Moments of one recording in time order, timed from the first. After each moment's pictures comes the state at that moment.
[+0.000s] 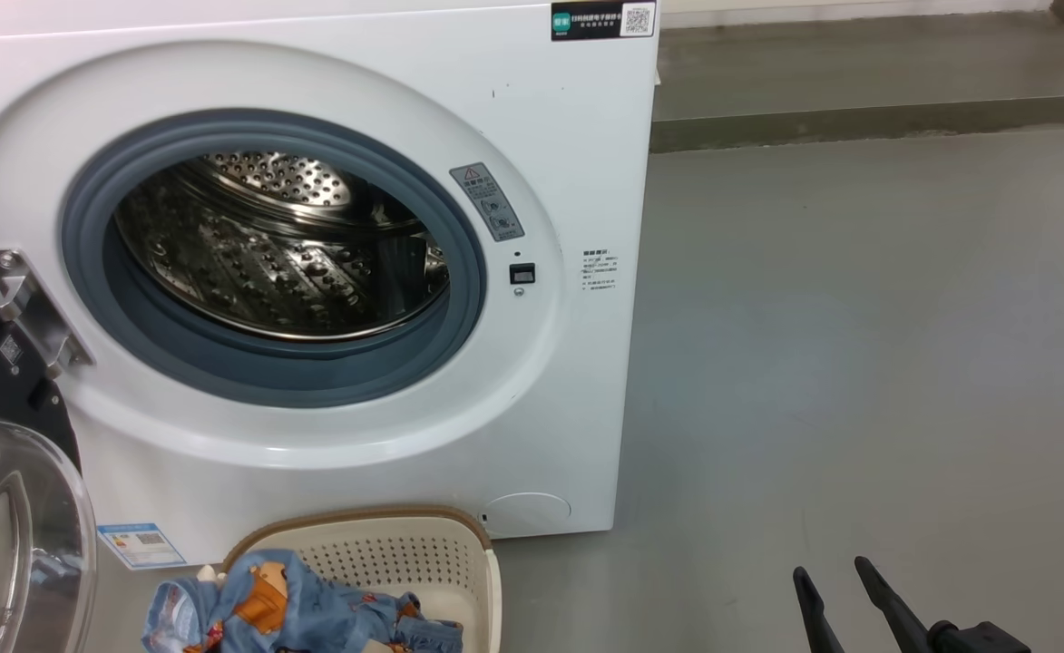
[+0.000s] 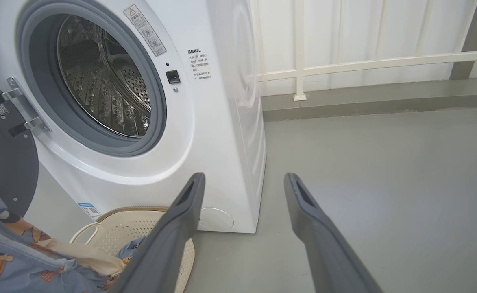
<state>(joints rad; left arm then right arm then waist) 0.31 0.05 -0.01 -0.06 -0.25 0.13 -0.25 0.14 -0.07 0.03 0.17 0.22 0.13 -0.26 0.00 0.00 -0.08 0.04</state>
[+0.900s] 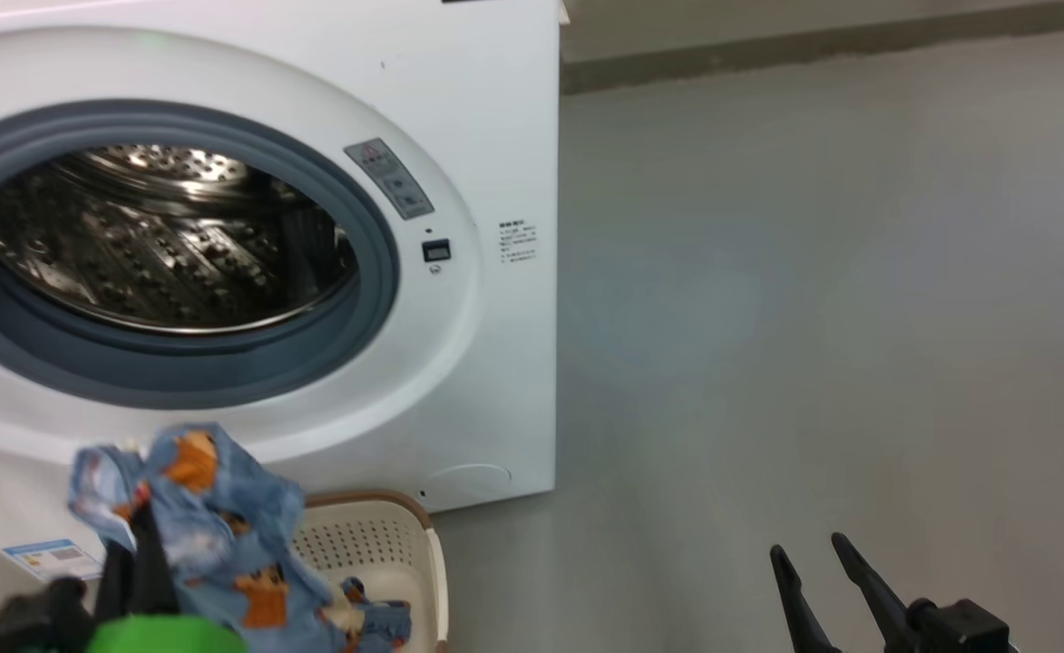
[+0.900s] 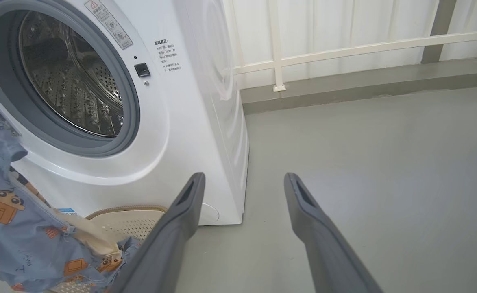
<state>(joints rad) 0.04 0.04 0.04 0.07 -0.29 0.10 -0.25 0.11 -0.06 0.06 0.17 0.22 0.13 -0.26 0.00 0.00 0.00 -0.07</state>
